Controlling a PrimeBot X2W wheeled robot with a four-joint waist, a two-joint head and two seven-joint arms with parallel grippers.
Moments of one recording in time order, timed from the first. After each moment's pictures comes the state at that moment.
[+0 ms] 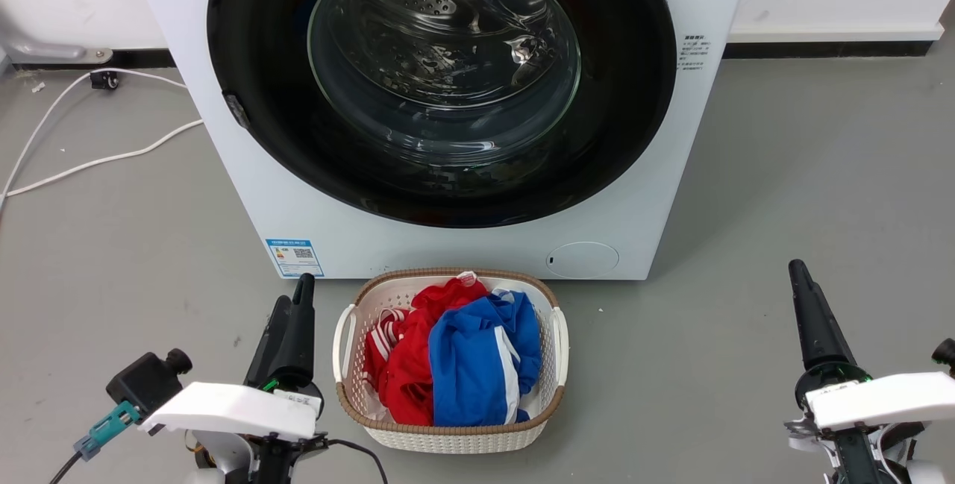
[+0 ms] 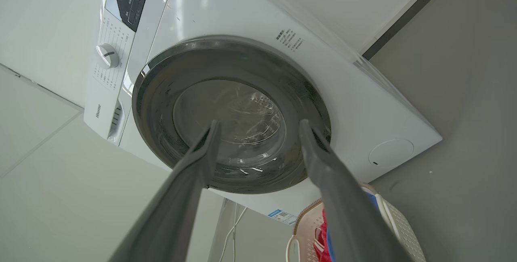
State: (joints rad) left arm -0.07 0.07 -0.03 0.14 -1.05 -0.13 -0.06; right arm -0.06 -0.09 -0.04 0.13 1.08 0.13 -0.04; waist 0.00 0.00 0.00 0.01
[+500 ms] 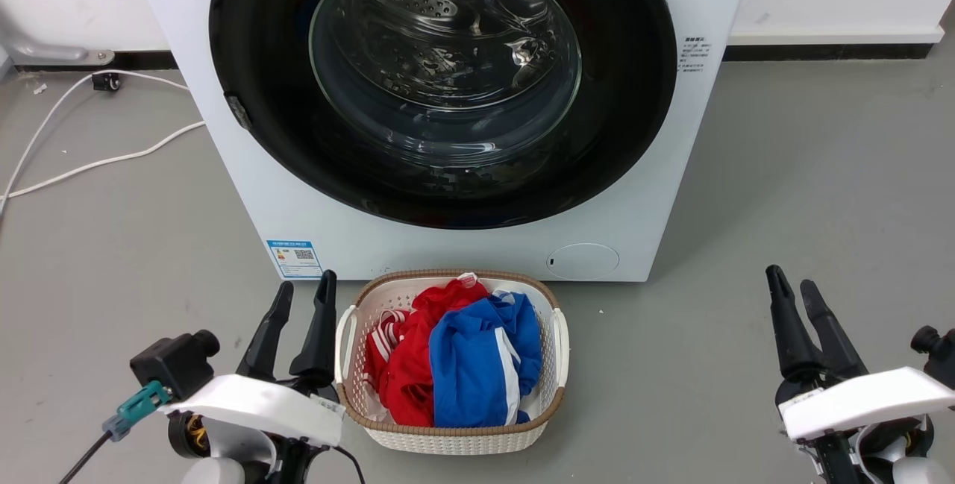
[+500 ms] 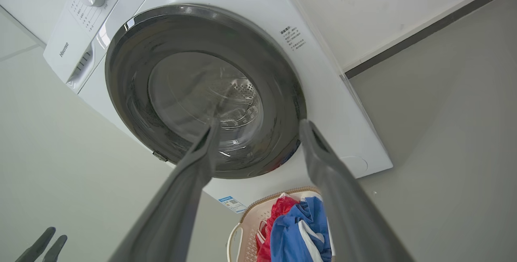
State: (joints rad) left arm -0.09 0.11 -0.09 0.13 -0.71 -0.12 -0.11; right arm -0.05 -0.09 -0.03 0.10 0.76 0.13 -0.03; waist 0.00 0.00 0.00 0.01
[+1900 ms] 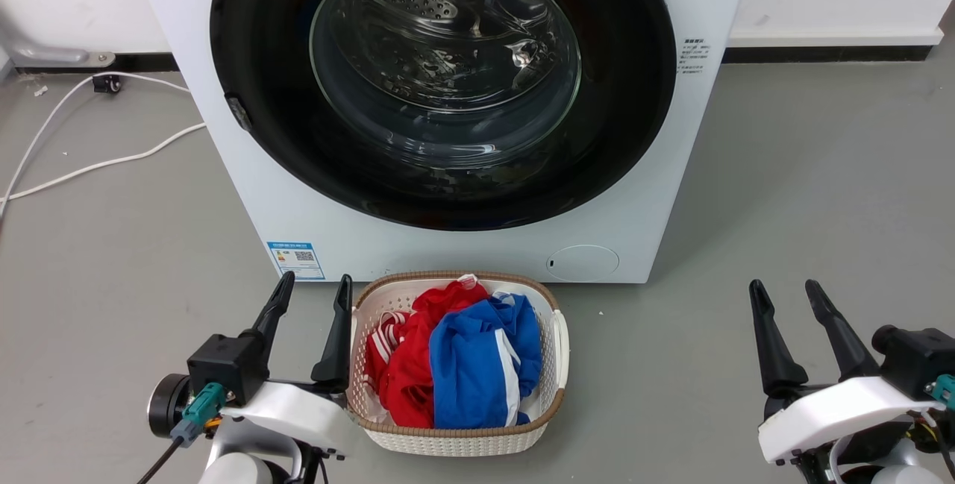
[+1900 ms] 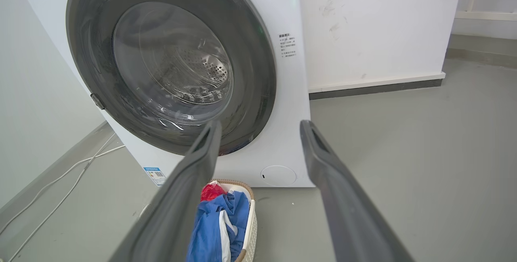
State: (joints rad) left arm -0.11 0.16 -0.16 0.16 -0.29 -0.06 -0.21; right arm -0.01 -0.06 -0.04 0.02 0.26 0.13 -0.01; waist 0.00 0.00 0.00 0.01
